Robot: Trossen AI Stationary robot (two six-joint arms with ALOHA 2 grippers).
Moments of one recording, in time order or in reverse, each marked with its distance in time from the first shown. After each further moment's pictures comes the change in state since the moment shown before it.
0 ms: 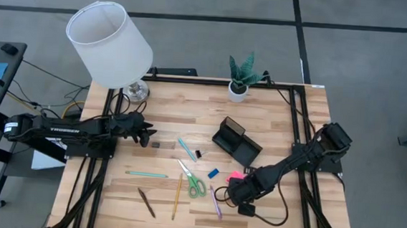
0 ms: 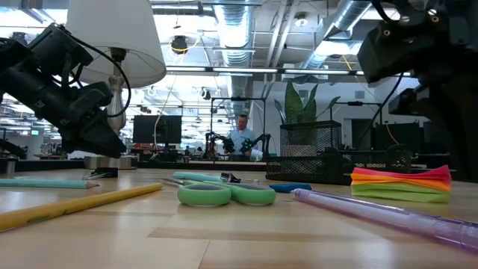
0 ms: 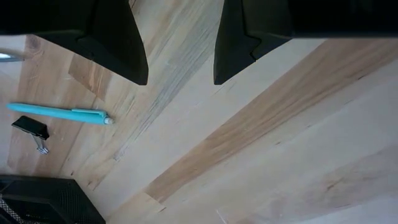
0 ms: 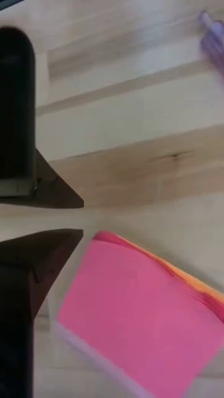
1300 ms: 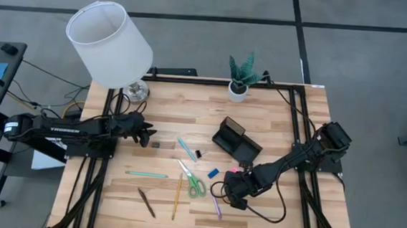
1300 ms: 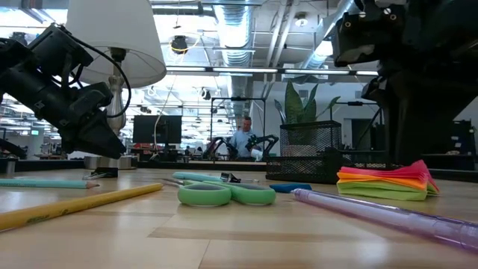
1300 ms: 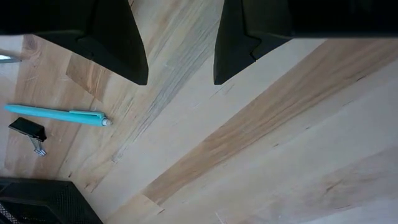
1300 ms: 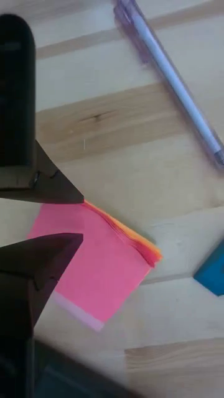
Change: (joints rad) left arm 0.000 0.006 0.000 0.000 -0.002 0.002; right arm -0.025 -0.001 0.022 0.035 0.211 -0.009
